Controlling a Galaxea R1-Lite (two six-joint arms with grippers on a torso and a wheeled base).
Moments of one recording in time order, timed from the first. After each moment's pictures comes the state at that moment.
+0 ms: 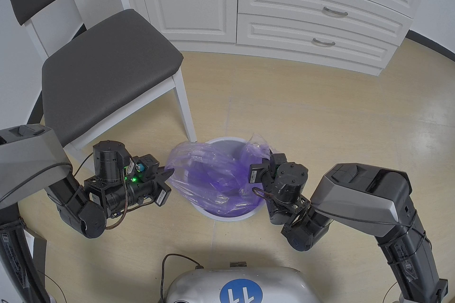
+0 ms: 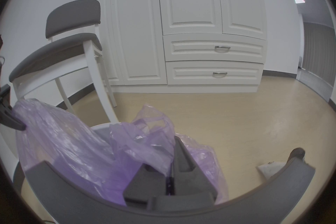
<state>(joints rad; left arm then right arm) -0.32 2.09 -0.63 -1.12 -0.17 0.44 0.64 2.61 -1.18 -1.55 -0.57 -0.01</state>
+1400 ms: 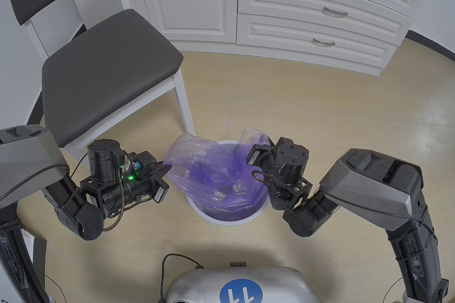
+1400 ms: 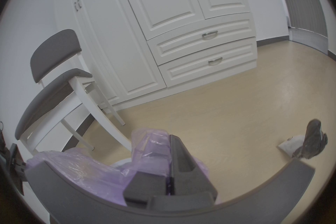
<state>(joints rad) -0.32 2.08 -0.60 -1.19 -0.16 0.45 0.62 2.54 -1.25 -1.39 -0.53 0.32</state>
